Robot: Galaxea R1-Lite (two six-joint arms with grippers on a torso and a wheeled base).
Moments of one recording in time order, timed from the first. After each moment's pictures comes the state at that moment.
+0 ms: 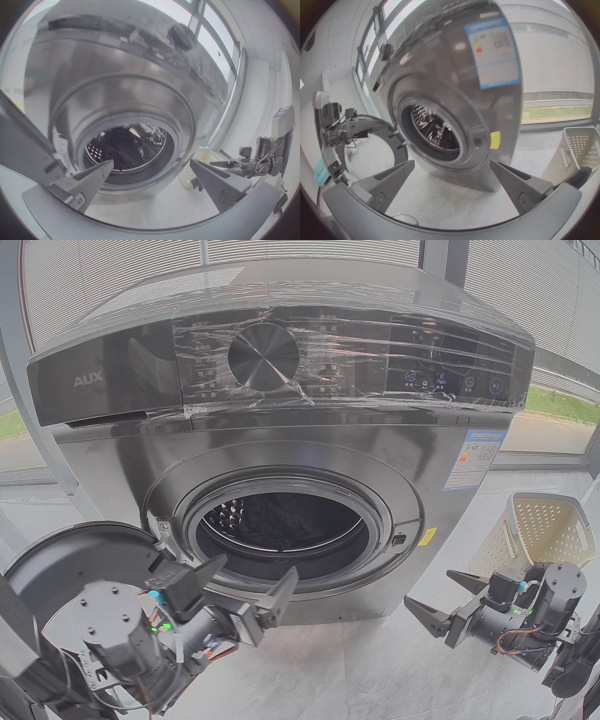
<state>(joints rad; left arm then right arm) -0.87 1.75 -0.25 -1.46 0.40 -0.24 0.63 1.76 -0.04 -1.55 -0.07 0.17</state>
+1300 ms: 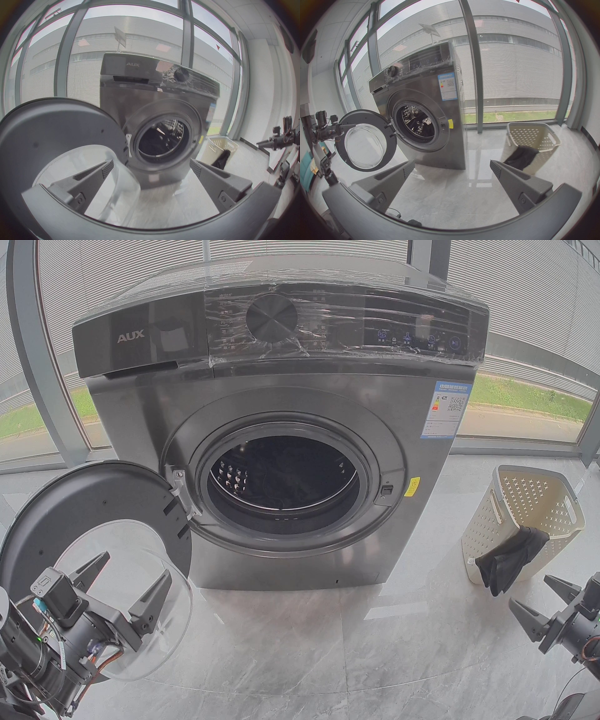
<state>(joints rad) -0.69 1.27 -0.02 -1.26 0.45 -0.06 0.42 0.95 -0.02 -0.75 -0.15 0.11</state>
